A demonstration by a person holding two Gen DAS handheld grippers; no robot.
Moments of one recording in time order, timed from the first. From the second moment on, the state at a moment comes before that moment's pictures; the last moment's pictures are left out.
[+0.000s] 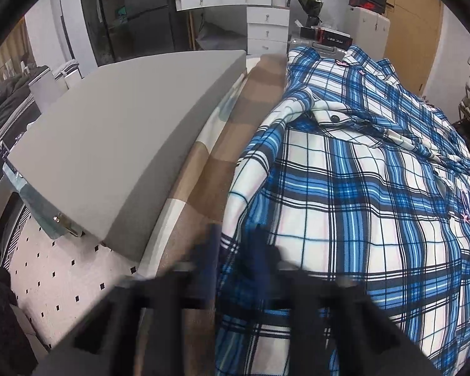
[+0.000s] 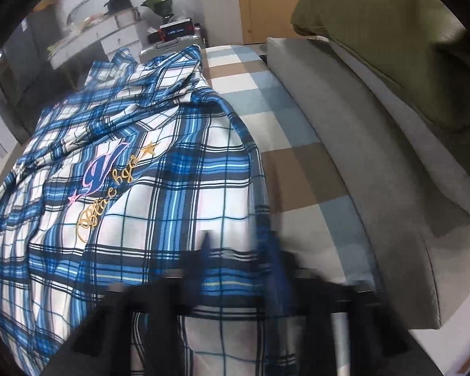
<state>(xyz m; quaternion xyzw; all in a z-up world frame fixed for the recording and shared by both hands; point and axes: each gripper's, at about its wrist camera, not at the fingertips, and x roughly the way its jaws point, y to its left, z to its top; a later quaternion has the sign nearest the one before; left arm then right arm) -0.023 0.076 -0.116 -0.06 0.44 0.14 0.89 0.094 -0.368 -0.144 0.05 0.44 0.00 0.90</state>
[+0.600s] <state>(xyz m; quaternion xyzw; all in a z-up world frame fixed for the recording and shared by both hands) -0.014 0.067 -0.093 -0.04 0.41 0.12 0.90 0.098 -0.358 -0.112 0.05 0.38 -0.02 0.92</state>
